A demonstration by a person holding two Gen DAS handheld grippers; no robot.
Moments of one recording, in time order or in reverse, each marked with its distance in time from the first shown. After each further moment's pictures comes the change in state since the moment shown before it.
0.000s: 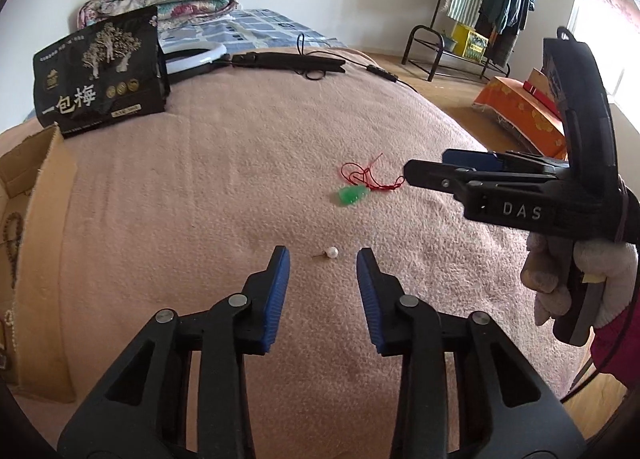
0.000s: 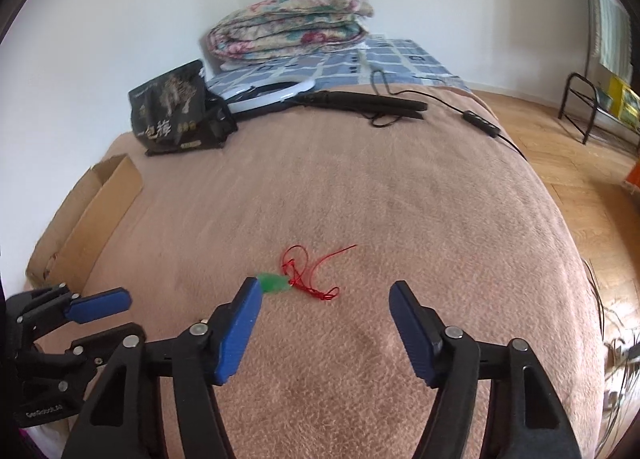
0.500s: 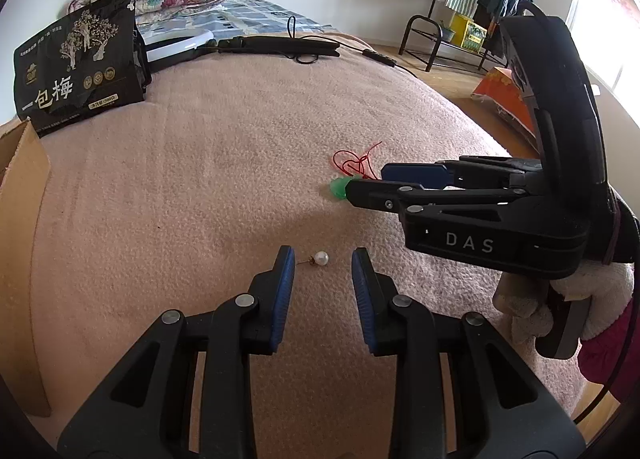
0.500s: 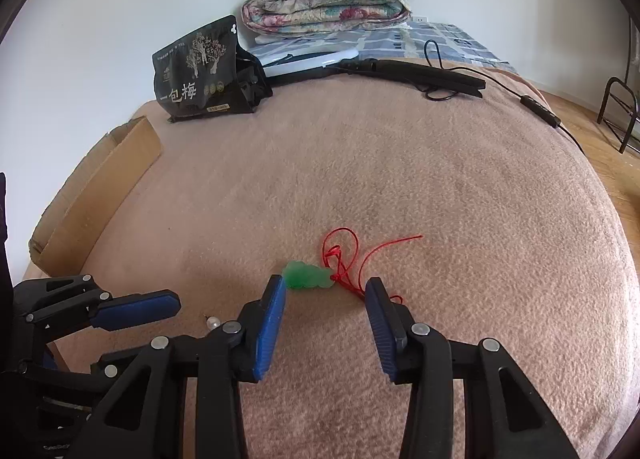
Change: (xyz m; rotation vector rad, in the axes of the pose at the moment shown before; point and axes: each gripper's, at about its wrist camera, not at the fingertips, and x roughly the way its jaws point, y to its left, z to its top) left arm 0.031 -0.004 0.000 0.010 0.027 -0.009; right arm 0.047 0.014 -0.006 -0.052 0.068 0.107
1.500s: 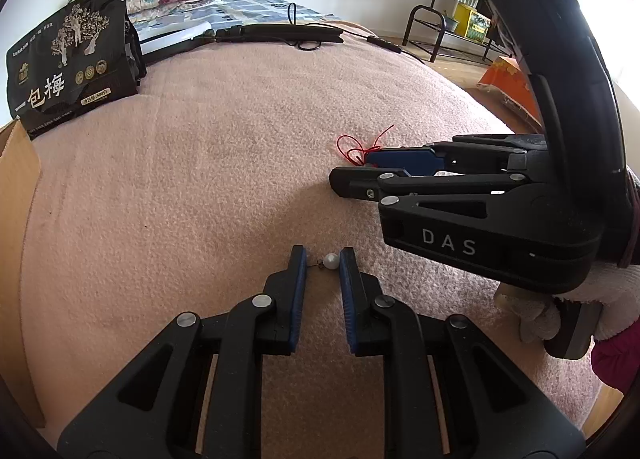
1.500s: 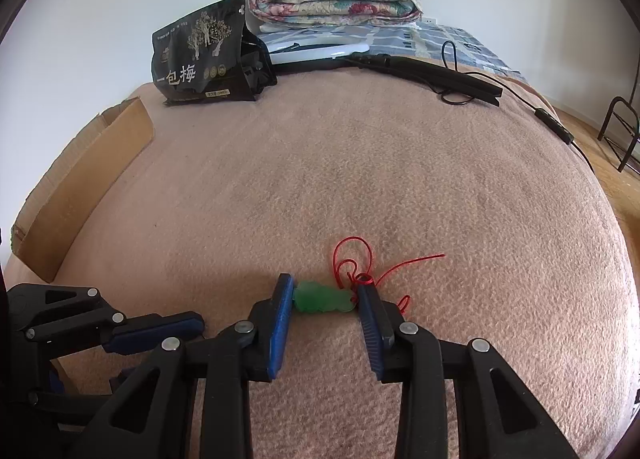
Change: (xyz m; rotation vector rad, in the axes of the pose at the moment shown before) left arm 0.020 -0.001 -0.003 0.021 0.024 0.028; right arm 0.021 0.013 0.008 -0.060 0.020 -0.042
